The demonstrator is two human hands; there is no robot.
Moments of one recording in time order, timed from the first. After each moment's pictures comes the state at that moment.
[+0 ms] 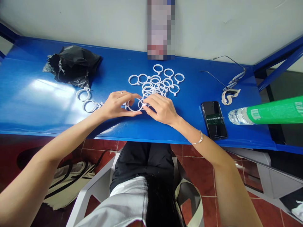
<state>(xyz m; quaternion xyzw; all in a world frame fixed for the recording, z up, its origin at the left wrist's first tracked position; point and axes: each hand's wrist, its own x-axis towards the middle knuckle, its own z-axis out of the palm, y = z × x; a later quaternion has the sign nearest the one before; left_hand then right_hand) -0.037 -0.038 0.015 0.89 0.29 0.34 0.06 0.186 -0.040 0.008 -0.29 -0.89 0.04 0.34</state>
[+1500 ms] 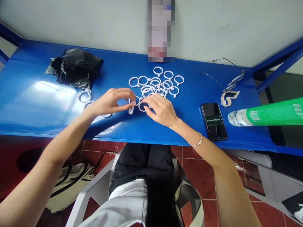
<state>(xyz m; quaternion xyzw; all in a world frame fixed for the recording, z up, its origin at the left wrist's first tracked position) -0.053 -0.027 0.043 0.89 0.30 0.25 0.24 0.185 -0.042 0.010 -0.31 -0.89 0.03 0.33</state>
